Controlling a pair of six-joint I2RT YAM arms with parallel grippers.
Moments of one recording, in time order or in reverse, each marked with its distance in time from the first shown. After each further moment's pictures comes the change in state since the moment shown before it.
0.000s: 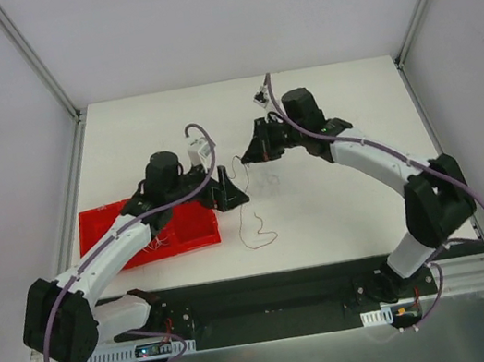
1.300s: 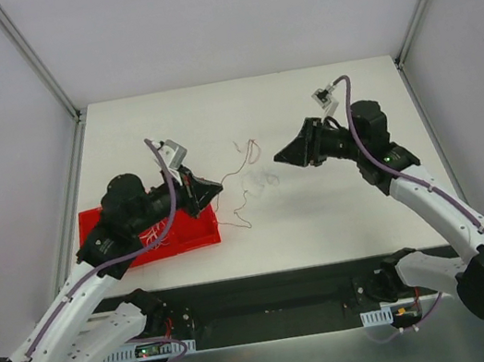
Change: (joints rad) left arm -0.167 -0.369 0.077 -0.183 -0.253 0.102; right arm -0.178 -0.557 -0.360 0.128 -0.085 0.192
